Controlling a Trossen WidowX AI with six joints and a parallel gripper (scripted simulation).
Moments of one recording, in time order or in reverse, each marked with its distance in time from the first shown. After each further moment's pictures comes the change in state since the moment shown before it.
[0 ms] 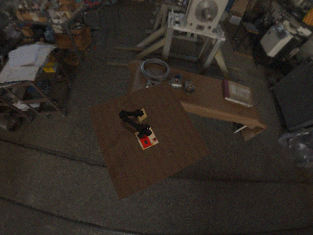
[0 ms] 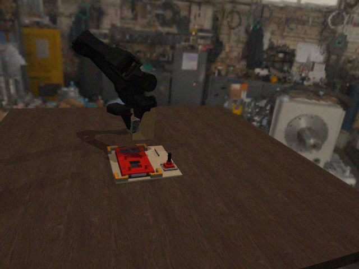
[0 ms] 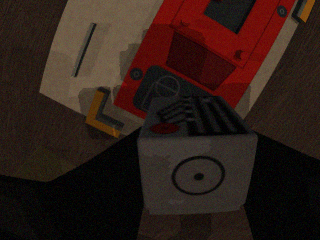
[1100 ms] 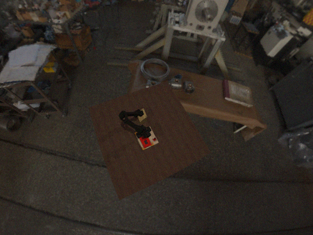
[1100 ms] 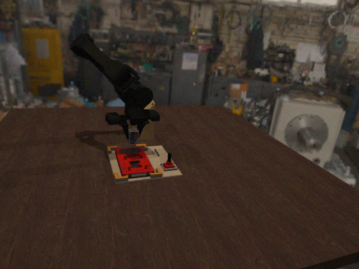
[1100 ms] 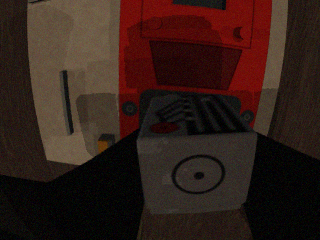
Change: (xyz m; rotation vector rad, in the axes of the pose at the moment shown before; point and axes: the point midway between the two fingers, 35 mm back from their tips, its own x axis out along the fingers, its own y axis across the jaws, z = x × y) arm 0.042 0.000 0.000 0.420 -0.002 -0.002
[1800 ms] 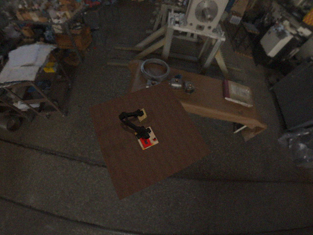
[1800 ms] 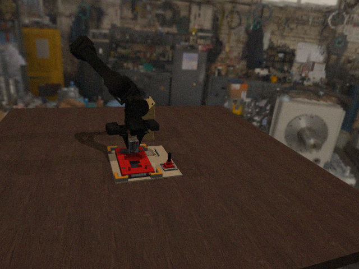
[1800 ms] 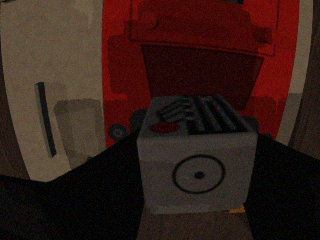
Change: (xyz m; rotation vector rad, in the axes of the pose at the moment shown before) arm 0.038 -0.001 0.000 0.001 -0.001 -0.002
